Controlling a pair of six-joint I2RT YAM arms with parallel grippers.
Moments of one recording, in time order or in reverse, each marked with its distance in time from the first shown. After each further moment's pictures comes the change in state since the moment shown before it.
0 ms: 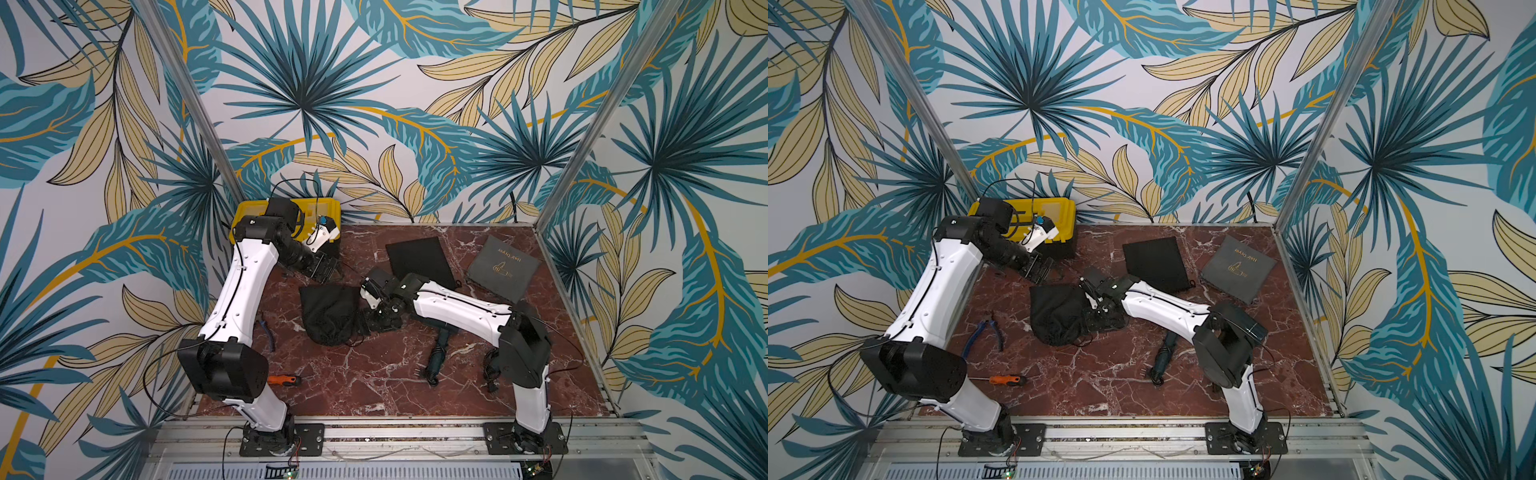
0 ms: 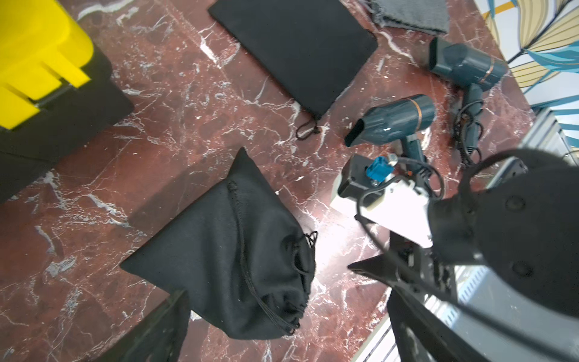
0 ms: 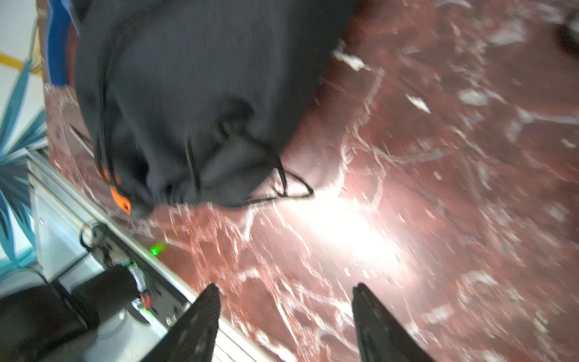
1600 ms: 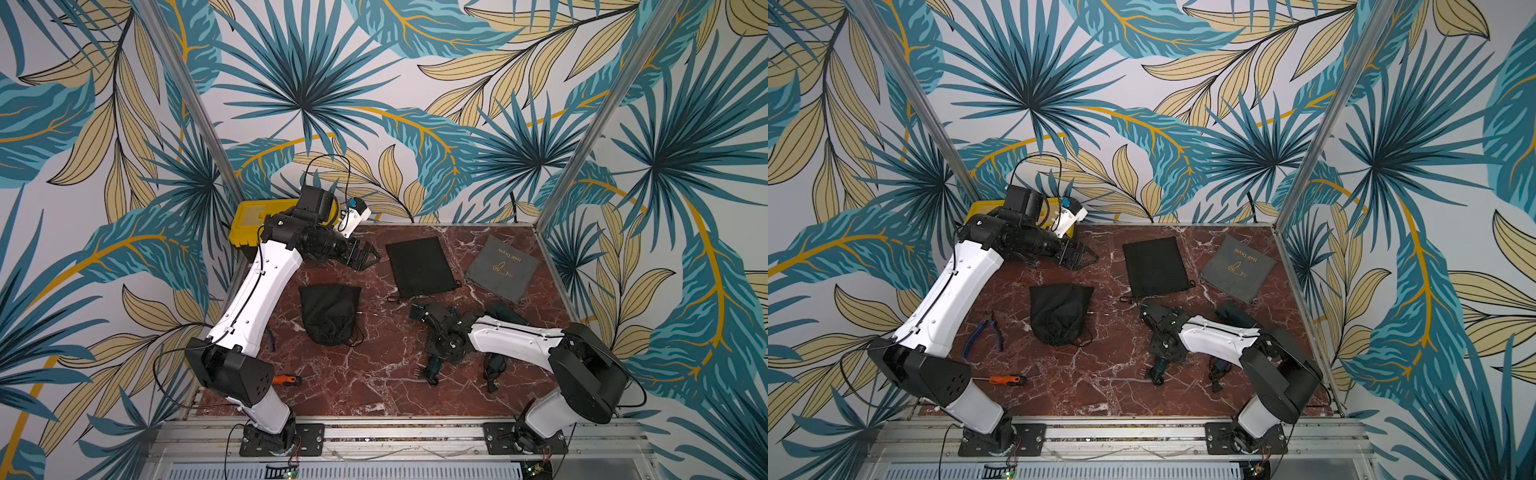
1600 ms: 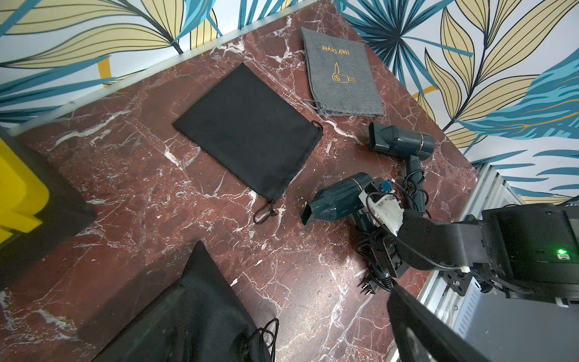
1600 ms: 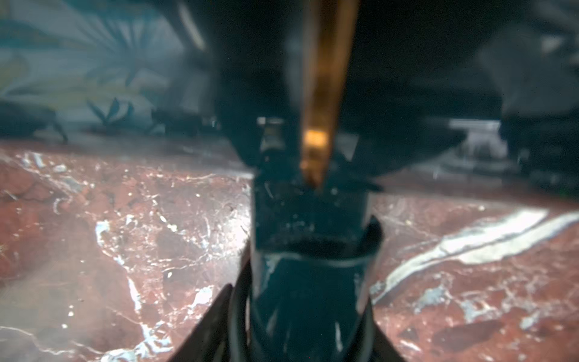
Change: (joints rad) left arm -0.219 0.022 0.056 0.274 0.011 -0.273; right arm -0.158 -0.360 -0.796 0.277 0.292 0.481
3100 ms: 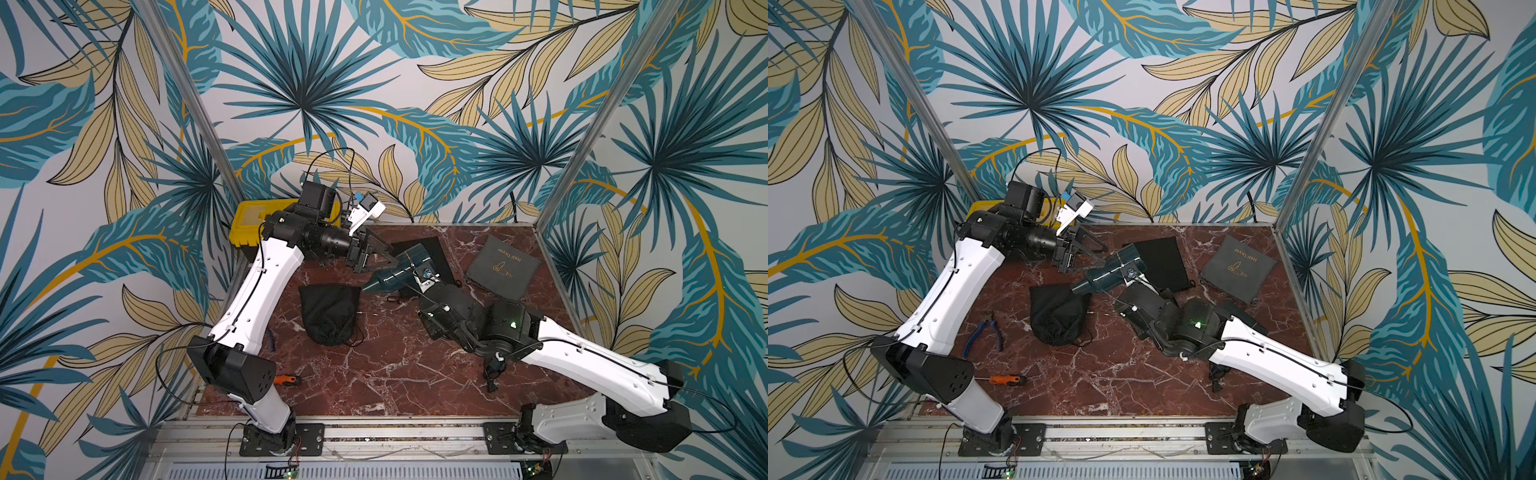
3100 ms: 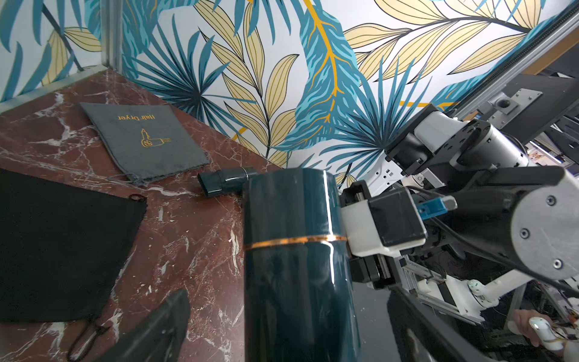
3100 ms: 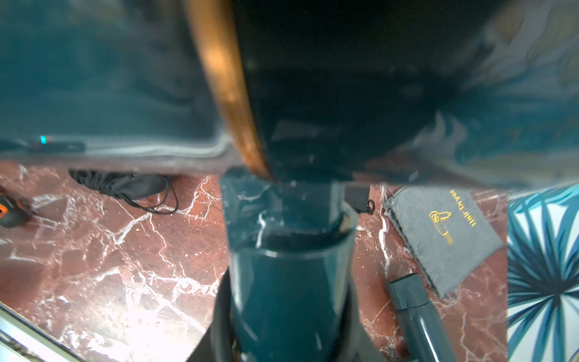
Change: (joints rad) left arm -0.016 0.023 0.044 -0.008 0.716 0.121; right arm 0.364 -0.251 0.606 -0.398 0.553 -0.764
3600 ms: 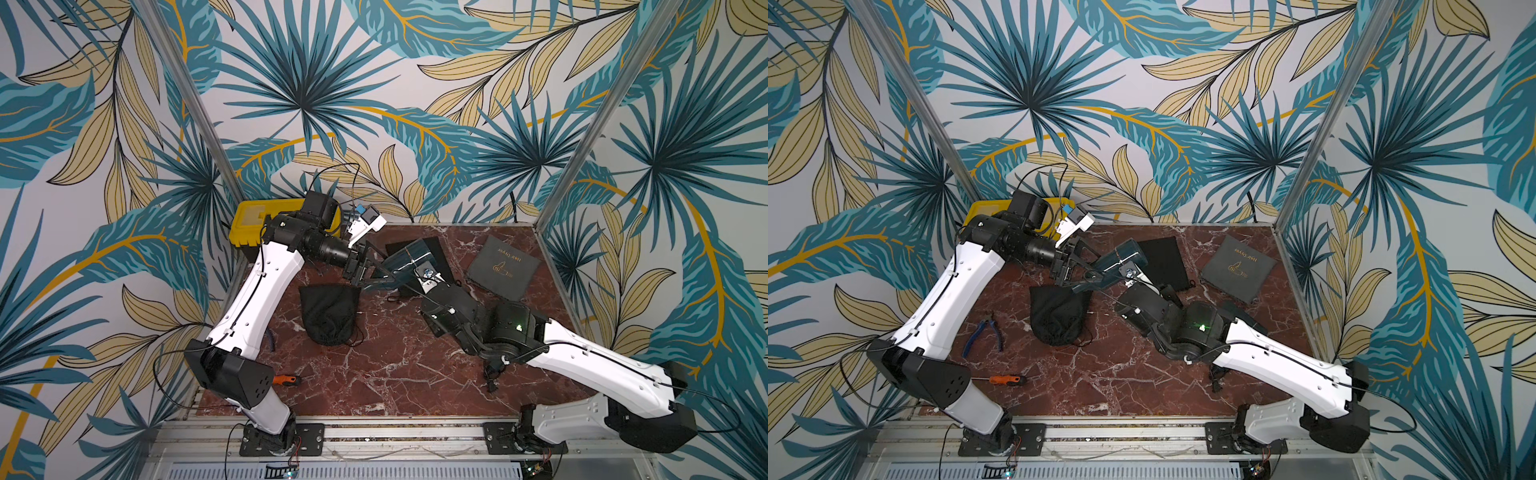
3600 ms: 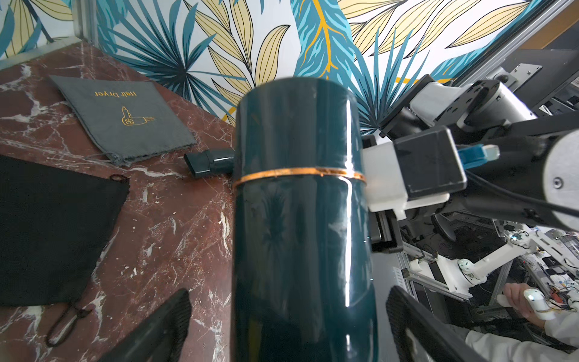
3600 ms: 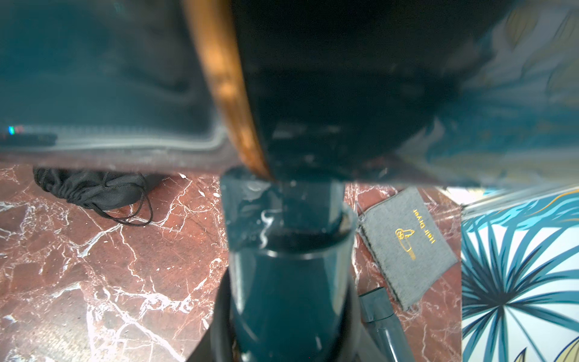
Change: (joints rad) left arm -0.013 -0.032 -0.044 -0.146 -0.029 0.148; right arm 0.024 -0.028 0.011 0.023 0.098 -0.090
